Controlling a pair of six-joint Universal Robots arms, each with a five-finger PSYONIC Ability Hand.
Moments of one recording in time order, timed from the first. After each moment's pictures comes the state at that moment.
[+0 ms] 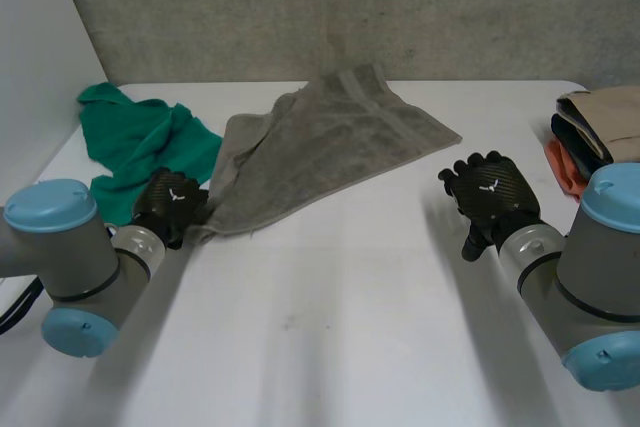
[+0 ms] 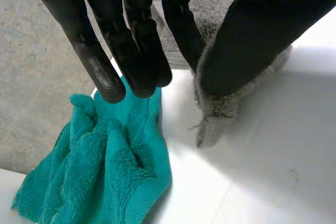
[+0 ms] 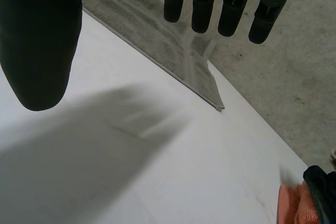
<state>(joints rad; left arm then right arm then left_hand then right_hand) 4.47 -2.19 -1.66 3.61 -1.41 3.92 1.92 -1.17 1.72 -0.32 1.50 2.63 1.17 1.16 1.15 1.15 0.96 0.30 0.30 0.29 0.30 0.10</state>
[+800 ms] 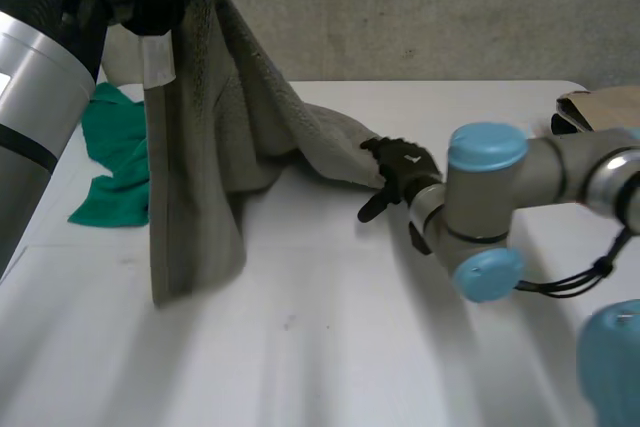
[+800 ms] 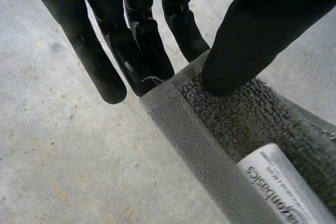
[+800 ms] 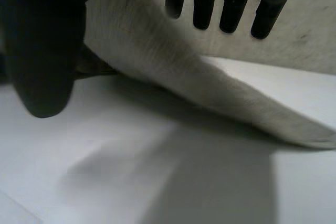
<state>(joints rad) 4.16 -1.45 -1.47 3.37 -1.52 3.63 2.11 -0.64 0.95 -0.06 1.54 3.31 1.17 1.20 1.19 1.20 0.97 0.29 0.29 0.28 0.28 0.11</state>
